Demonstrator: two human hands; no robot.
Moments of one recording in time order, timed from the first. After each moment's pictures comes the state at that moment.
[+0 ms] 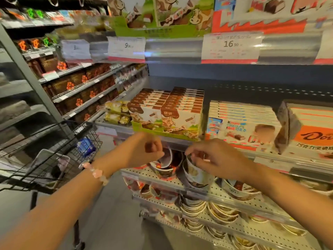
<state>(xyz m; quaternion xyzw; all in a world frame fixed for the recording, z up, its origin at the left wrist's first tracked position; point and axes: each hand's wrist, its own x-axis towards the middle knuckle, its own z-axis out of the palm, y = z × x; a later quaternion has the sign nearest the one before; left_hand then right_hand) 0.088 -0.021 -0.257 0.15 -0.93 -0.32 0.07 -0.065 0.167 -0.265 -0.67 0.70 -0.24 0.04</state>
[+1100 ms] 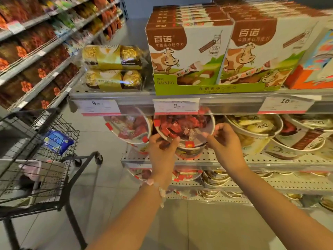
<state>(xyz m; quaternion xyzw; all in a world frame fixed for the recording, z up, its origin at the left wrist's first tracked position) 0.053 -0.112 -0.491 0.34 -0.59 -0.67 0.30 -0.020 0.019 -0.467 -0.18 0.75 -0.64 0.05</state>
